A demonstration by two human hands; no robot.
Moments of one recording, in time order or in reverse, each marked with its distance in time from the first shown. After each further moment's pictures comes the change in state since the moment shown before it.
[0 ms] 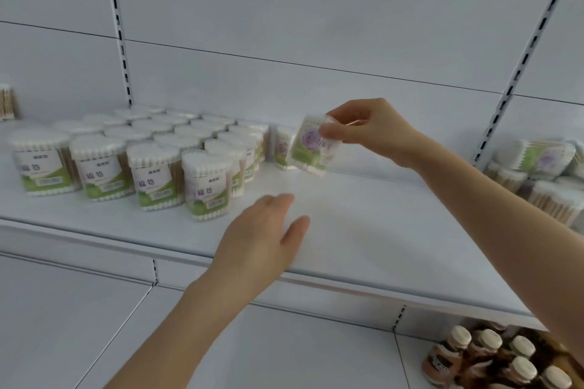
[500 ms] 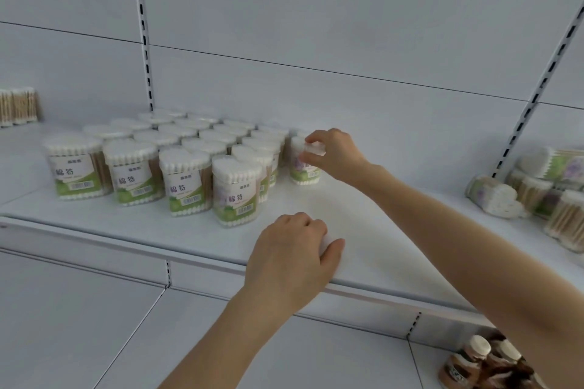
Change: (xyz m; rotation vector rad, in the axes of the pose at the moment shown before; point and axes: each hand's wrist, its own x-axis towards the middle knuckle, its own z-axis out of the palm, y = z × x) left_hand -0.001 -0.009 0.010 0.186 0.016 0.164; right_hand 0.049 0.025 0.084 -0.424 -0.005 -0.016
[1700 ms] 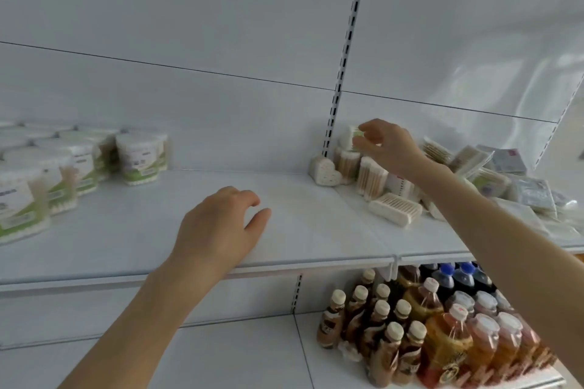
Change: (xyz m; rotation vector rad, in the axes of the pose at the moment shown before) left_hand 0.029 0.126 0.024 -0.135 0.021 0.063; right_hand -0.179 0.170 -0.199 -0.165 0.303 0.377
